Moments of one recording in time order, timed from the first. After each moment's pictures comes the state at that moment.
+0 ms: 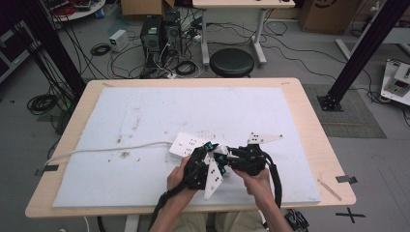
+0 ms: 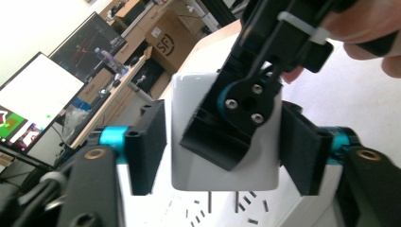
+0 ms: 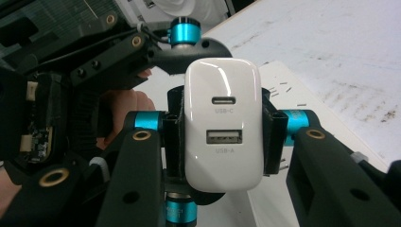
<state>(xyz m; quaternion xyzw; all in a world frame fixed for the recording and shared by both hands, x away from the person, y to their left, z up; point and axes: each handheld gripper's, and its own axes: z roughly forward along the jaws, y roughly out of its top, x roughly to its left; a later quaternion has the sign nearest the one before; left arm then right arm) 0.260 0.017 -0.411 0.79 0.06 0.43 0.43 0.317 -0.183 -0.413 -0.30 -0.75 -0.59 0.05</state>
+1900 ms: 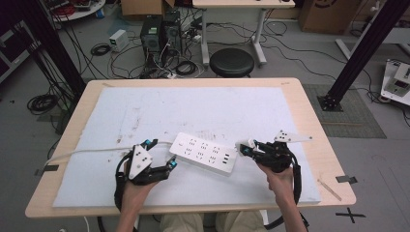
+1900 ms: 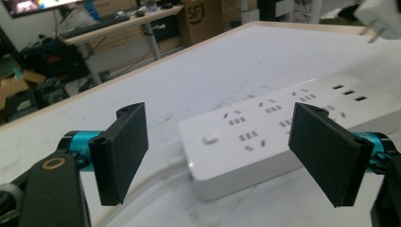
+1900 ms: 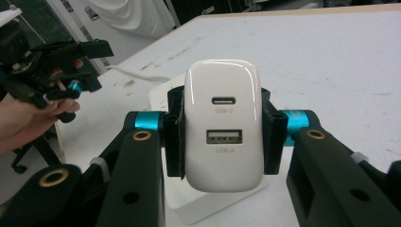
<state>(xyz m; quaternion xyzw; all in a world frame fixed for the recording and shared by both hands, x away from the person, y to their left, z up) 0.269 0.171 -0.419 0.71 0.32 0.33 0.52 0.317 -0.249 -0.407 -0.36 -0.73 -0.58 -0.05</state>
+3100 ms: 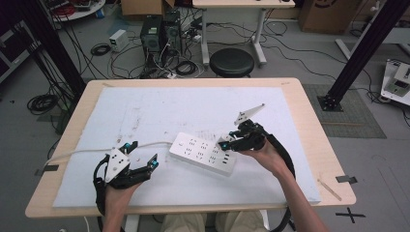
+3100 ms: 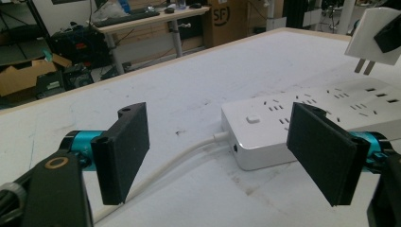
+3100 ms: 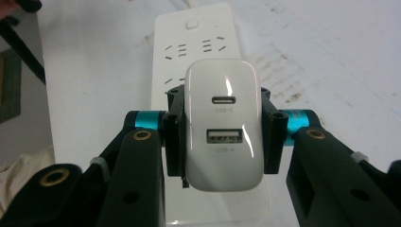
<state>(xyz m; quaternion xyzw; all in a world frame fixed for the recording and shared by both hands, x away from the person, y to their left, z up) 0.255 0.208 -0.416 0.69 0.36 0.35 0.52 0.380 -0.175 -0.370 -0.23 -0.90 -0.38 -0.01</state>
